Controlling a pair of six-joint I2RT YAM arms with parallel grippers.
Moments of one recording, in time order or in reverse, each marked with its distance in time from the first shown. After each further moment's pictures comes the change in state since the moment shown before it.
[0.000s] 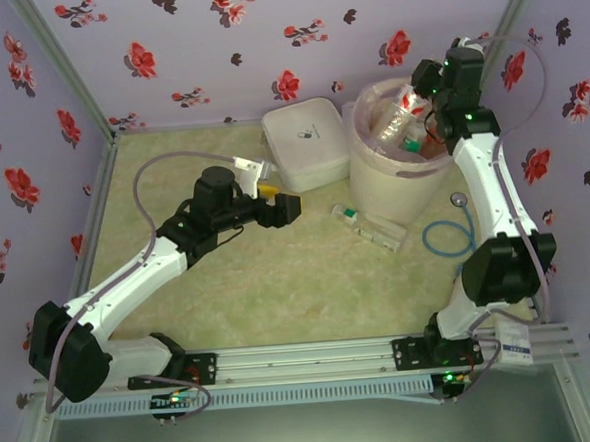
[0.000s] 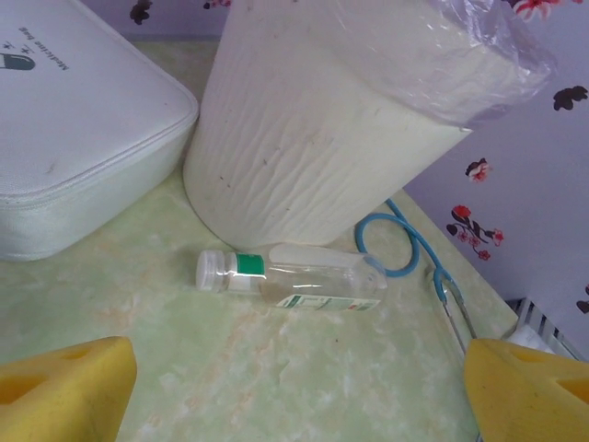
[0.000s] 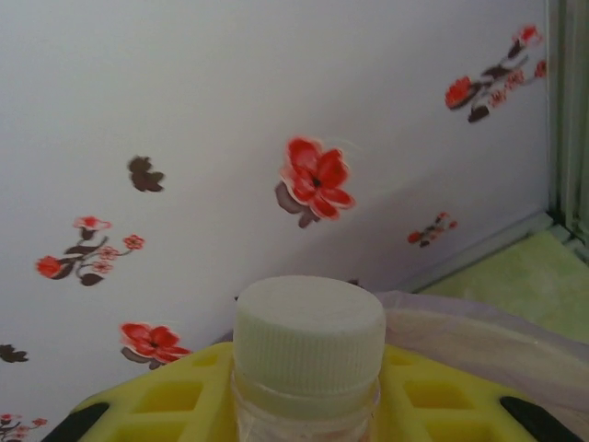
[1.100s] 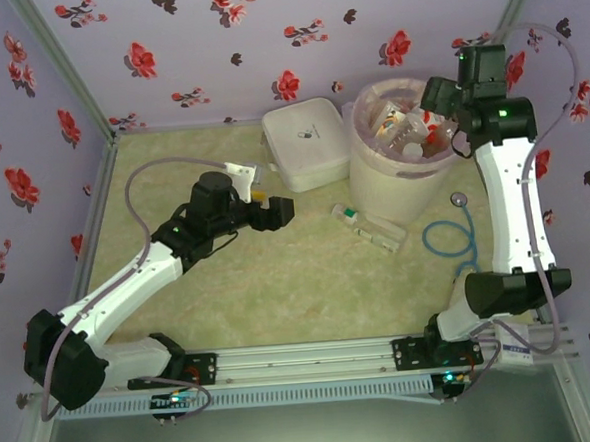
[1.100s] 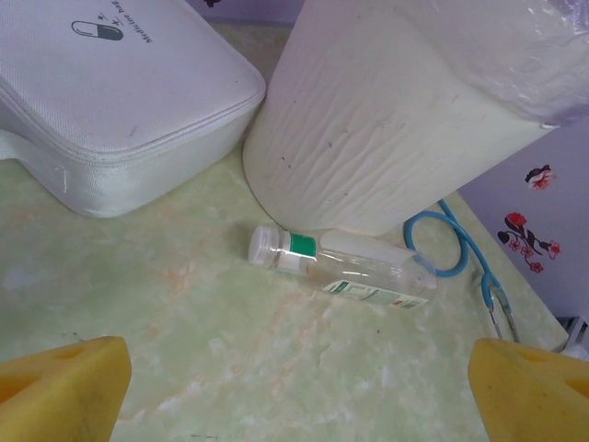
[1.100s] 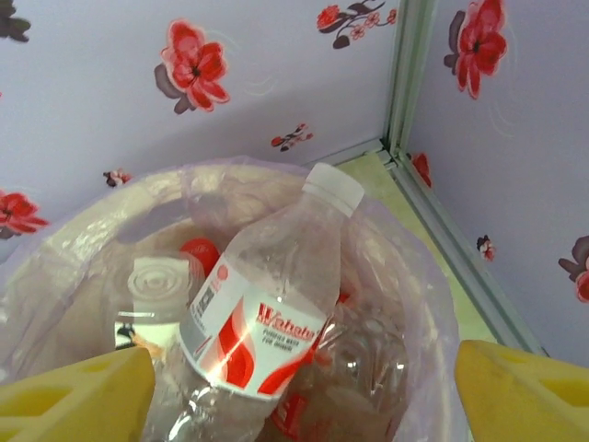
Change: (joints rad) left arm 0.004 -0.043 -0.026 -0.082 -0.094 -0.026; right arm 0.016 -0.104 0.274 -0.676 0.135 -0.217
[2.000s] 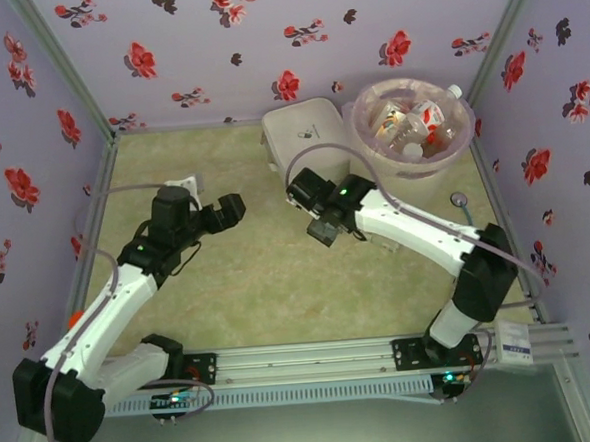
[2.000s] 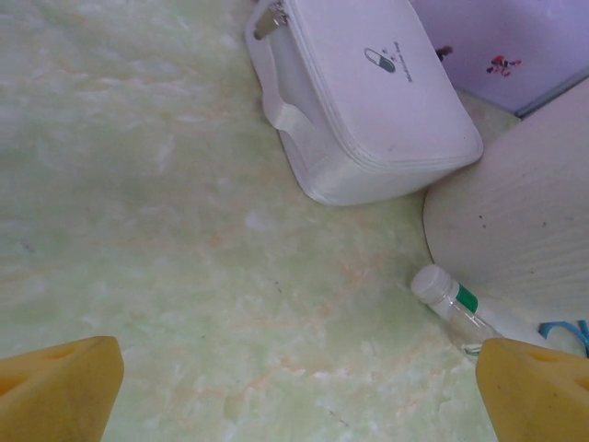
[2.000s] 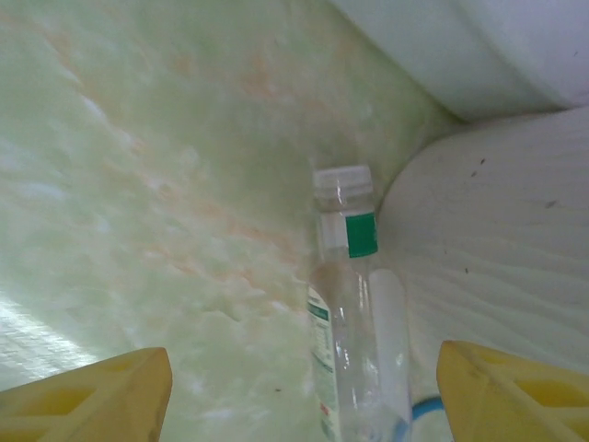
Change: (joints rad) left arm 0.251 -0.217 -0.162 -0.150 -0.157 -0.162; right arm 0.807 0.093 -0.577 0.021 0.214 -0.420
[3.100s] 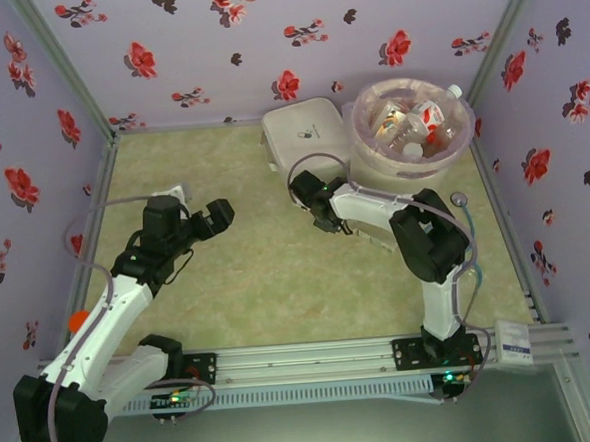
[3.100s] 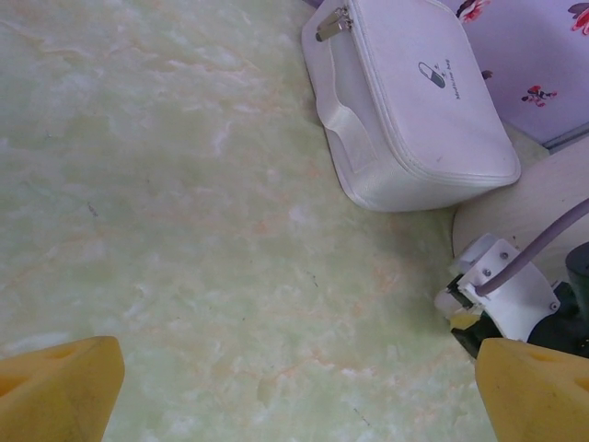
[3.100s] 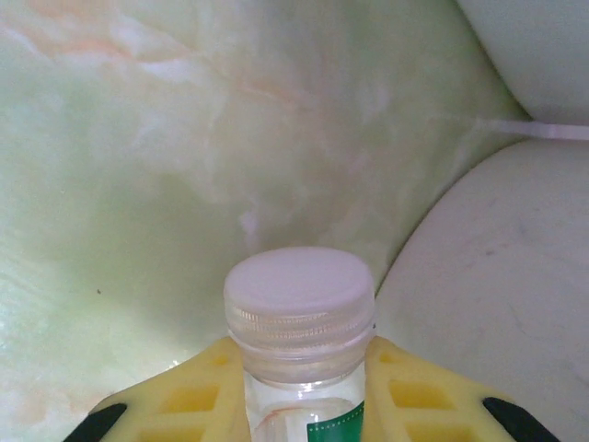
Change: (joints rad) left arm 0.065 -0.057 -0.066 -0.012 0.005 -0.055; right arm -0.161 0.317 -0.049 0.310 0.080 -0.177
